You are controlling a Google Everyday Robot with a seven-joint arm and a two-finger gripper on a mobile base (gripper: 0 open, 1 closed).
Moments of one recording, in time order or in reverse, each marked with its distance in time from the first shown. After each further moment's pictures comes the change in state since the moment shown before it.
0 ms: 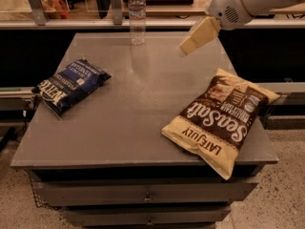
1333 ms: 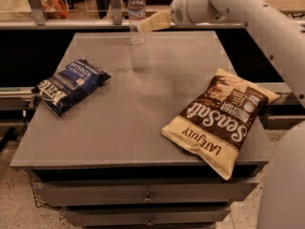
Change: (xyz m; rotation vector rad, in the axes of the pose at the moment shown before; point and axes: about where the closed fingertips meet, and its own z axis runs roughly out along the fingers) arm -0.050 -0.102 0.143 0.167 -0.262 0.240
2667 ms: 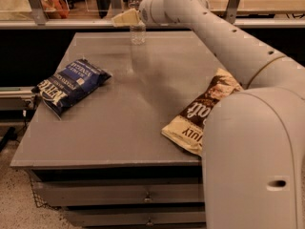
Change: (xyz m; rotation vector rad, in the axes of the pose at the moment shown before) arm -0.030 0.000 0.115 0.088 -0.083 0.052
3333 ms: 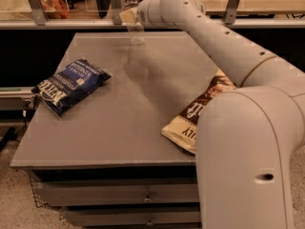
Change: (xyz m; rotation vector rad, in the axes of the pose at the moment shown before) arm 0.003 -0.004 0.017 0.025 -0.020 0.037
